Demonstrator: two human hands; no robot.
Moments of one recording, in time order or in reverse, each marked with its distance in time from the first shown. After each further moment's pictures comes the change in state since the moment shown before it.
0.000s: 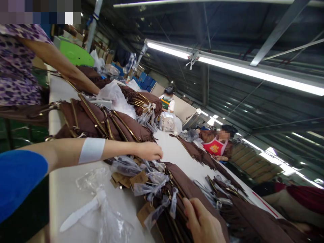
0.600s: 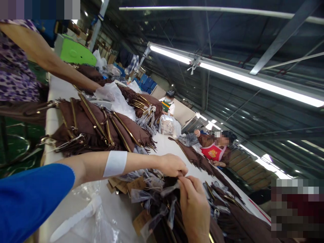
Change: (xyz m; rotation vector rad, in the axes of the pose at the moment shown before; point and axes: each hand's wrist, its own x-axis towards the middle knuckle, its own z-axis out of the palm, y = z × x) left_hand 0.070 0.053 0.005 -0.076 0.001 0.153; right_hand 0.052 -0.035 0.005 -0.272 0.484 -0.493
